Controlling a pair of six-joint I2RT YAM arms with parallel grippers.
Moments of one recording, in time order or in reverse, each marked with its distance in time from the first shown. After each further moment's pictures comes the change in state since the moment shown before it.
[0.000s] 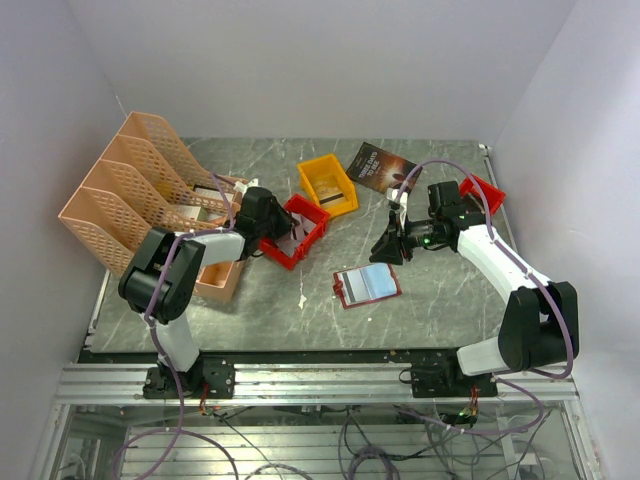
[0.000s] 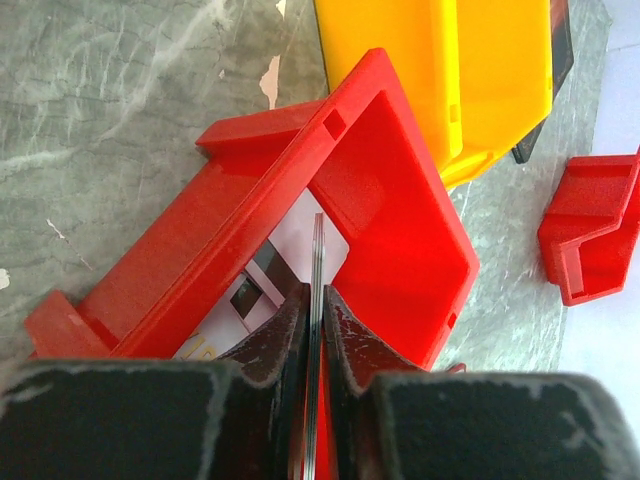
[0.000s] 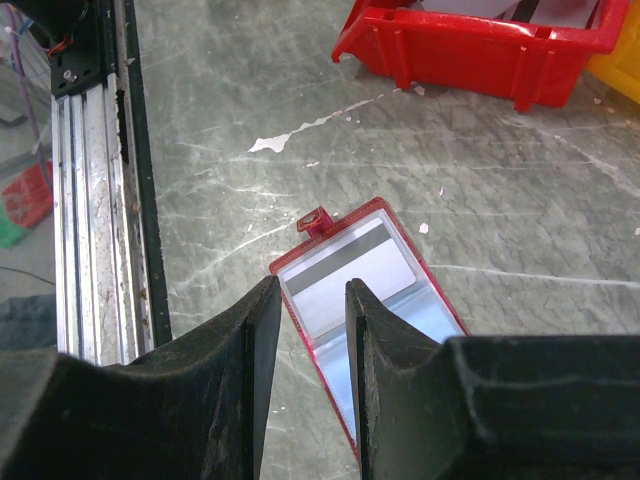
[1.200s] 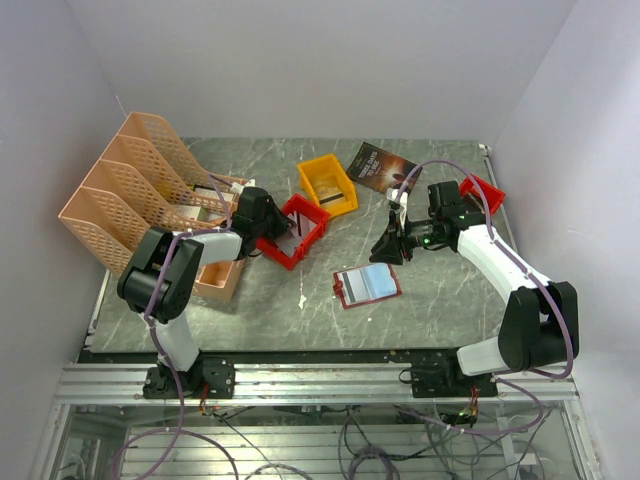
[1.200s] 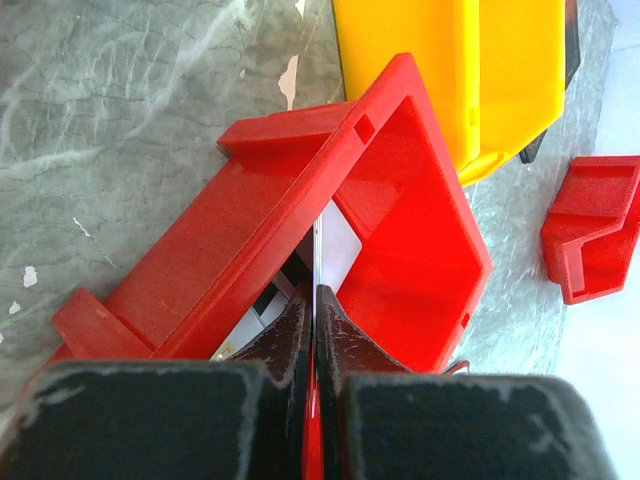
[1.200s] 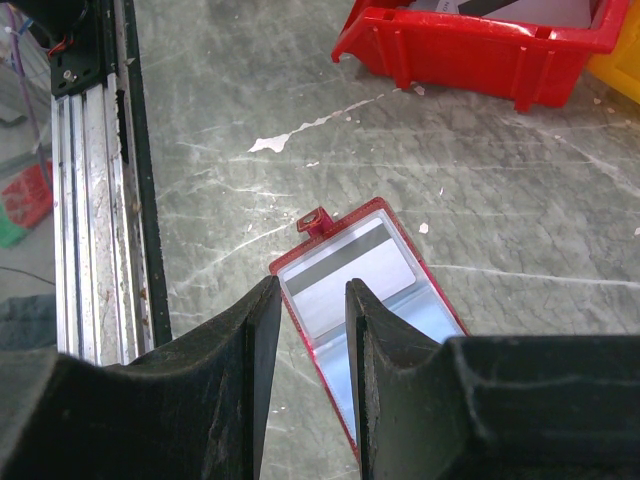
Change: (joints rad) left arm 0.025 0.002 -0.010 -0.001 0.030 0.003; right arm 0.000 0.000 0.000 0.000 0.000 0.000
